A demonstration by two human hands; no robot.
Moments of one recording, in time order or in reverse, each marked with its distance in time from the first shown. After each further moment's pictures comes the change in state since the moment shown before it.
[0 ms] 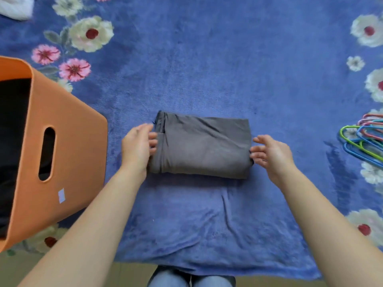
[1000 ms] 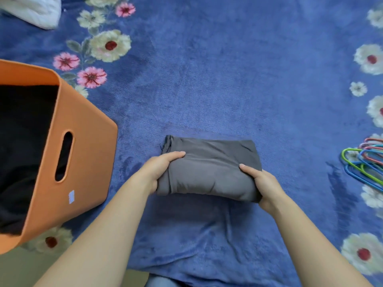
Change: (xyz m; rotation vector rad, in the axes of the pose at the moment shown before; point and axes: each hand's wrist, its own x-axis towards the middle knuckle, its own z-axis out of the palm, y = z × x) left_hand 0.010 -0.023 0.002 0.203 -0.269 -0.376; right_hand -0.013 0.026 0.011 -0.086 -0.159 0.112
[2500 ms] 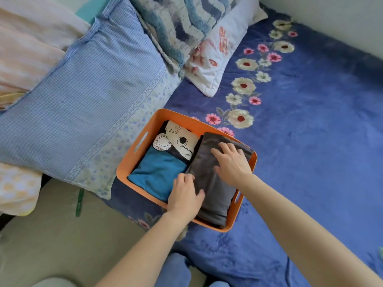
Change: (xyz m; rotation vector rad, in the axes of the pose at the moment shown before) left_hand -0.197 -0.007 -0.280 0.673 0.504 0.511; right_hand -0.213 -0.126 0.394 -1.846 -0.130 -1.178
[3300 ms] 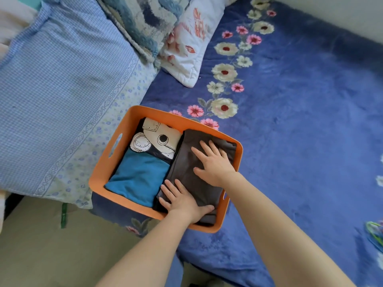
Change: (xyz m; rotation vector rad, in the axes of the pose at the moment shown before) left_hand 0.033 0.012 0.067 0.267 -0.392 -0.323; right_hand 0.012 0.008 0.041 0.215 -0.156 0.065
